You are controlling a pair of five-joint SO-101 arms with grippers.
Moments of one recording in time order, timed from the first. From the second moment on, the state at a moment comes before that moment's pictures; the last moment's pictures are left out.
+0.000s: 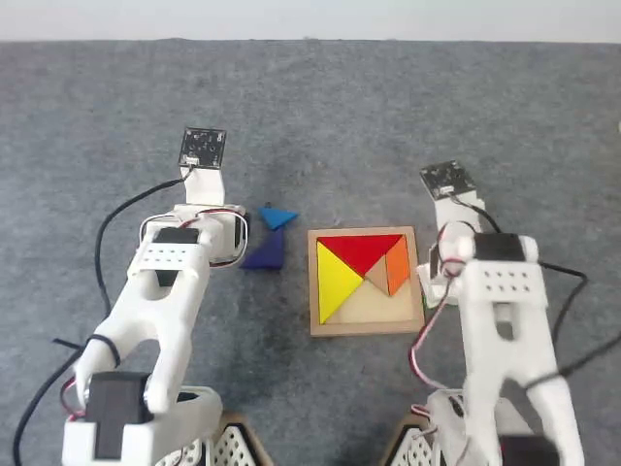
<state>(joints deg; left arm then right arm) -4.0 -11.5 52.4 30.7 2.9 -3.4 -27.1 45.0 71.8 16.0</state>
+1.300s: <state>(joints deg) -4.0 -11.5 52.4 30.7 2.9 -2.1 -4.0 44.0 57.1 11.3</state>
